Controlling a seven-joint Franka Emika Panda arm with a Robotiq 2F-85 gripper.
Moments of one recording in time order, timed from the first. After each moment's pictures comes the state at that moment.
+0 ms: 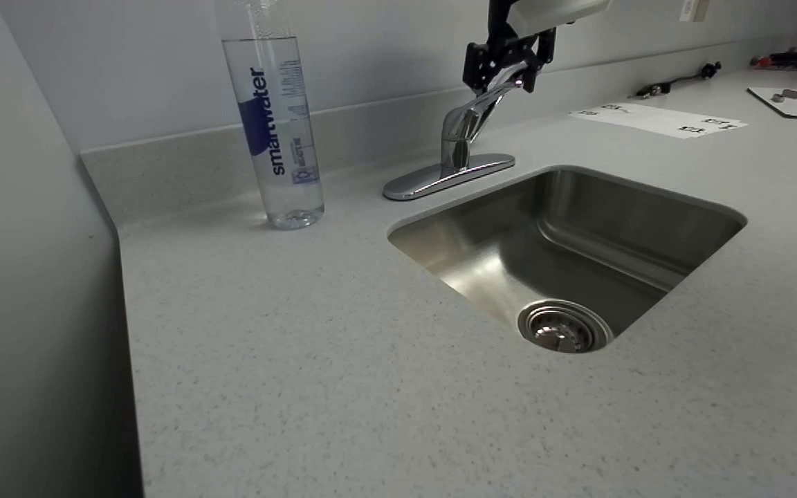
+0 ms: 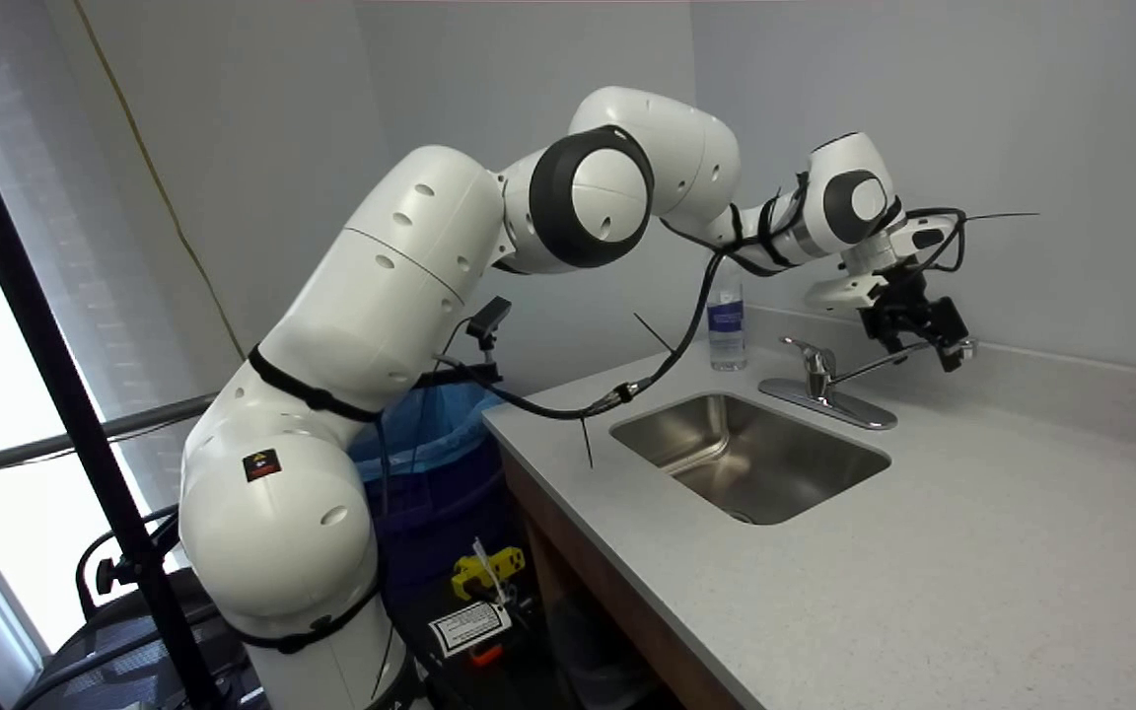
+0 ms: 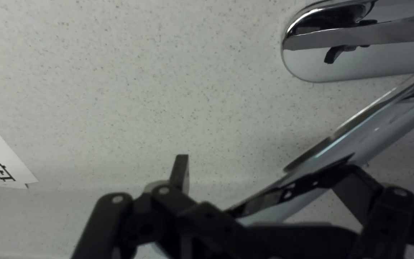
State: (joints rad) arm 0.11 0.82 -0.14 -1.13 -0.24 2.17 0.44
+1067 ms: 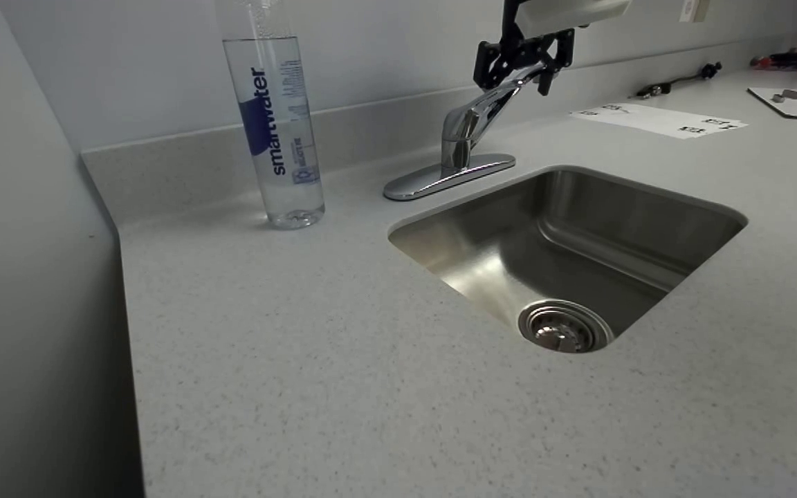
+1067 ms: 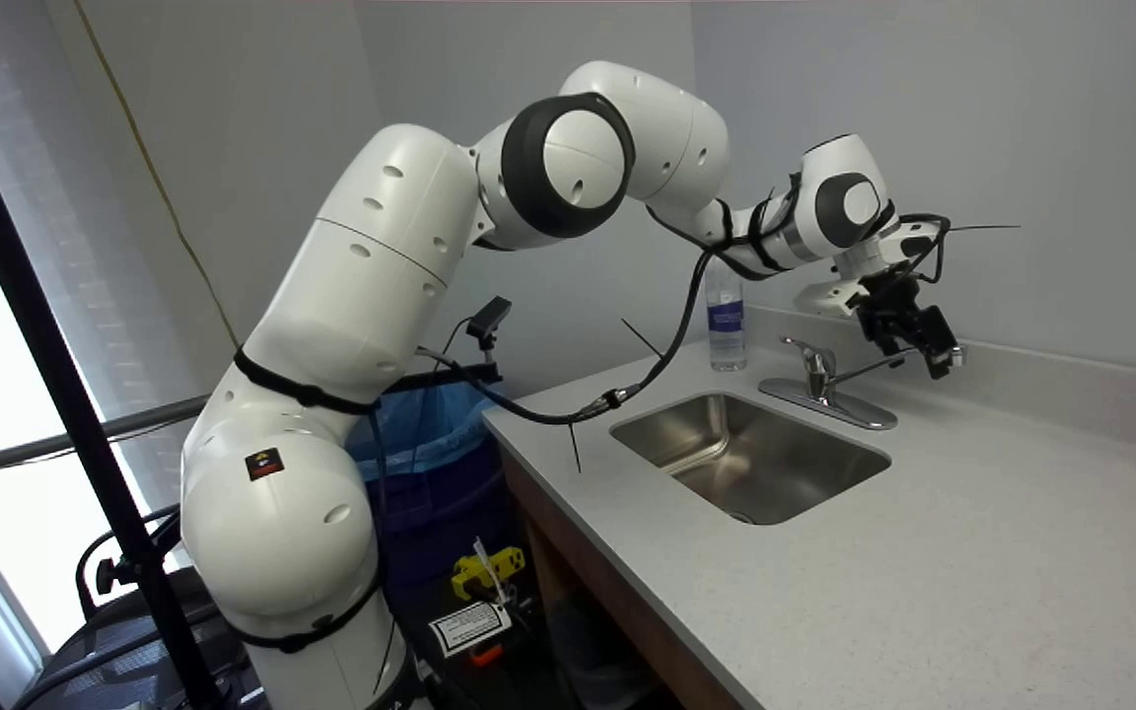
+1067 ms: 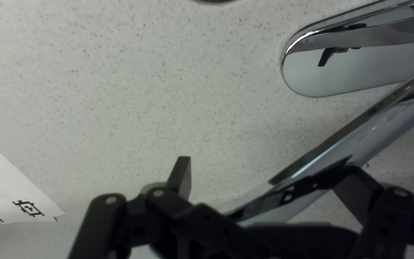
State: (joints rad) arm 0.13 0.72 -0.16 -1.31 -0.24 2.25 0.58
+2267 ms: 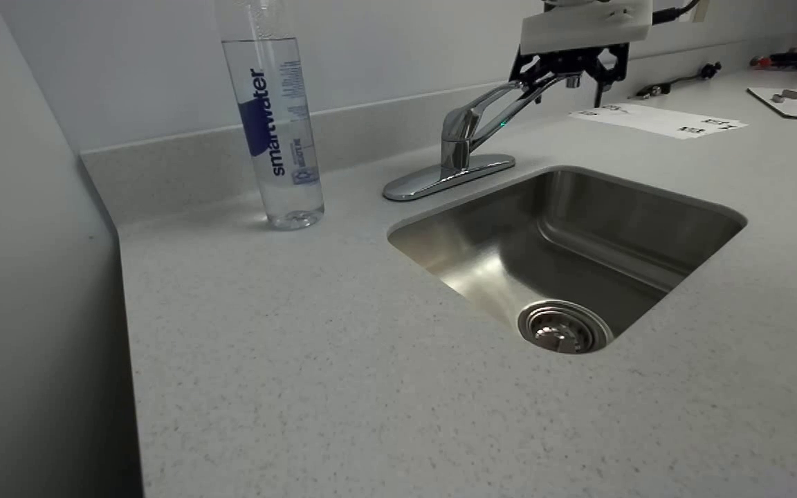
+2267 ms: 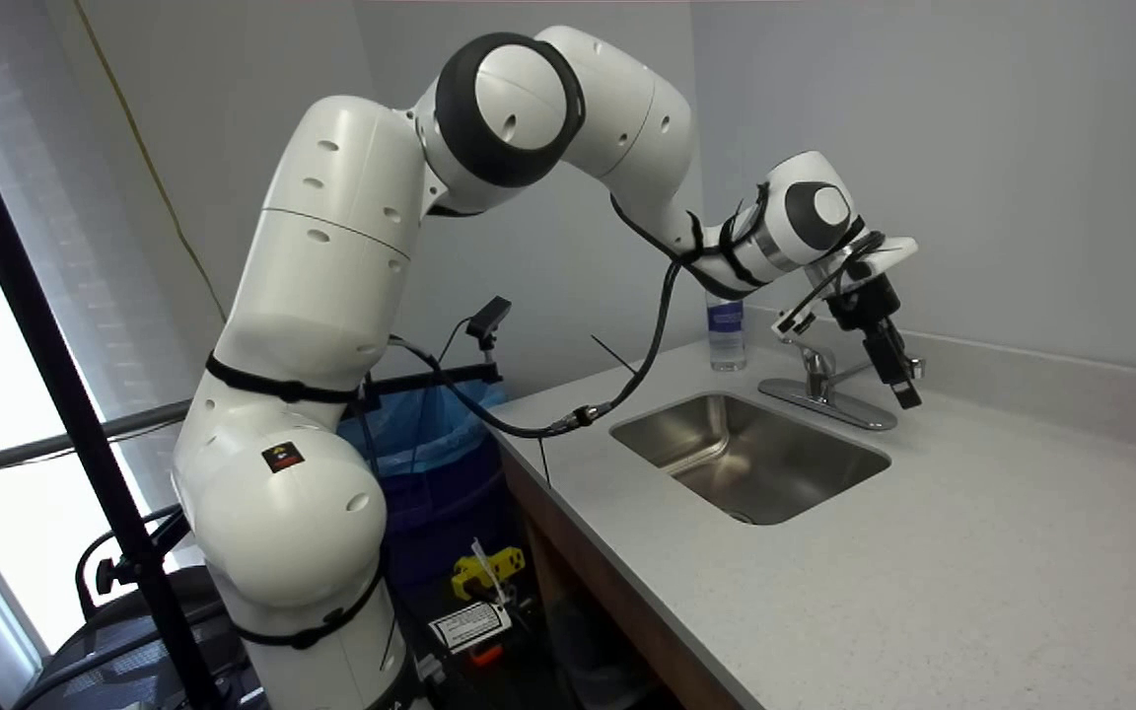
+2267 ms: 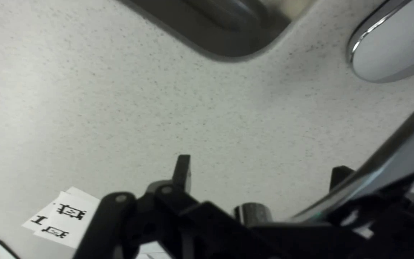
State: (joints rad) arm 0.24 0.55 -0.27 -1.60 -0.40 2.27 1.28
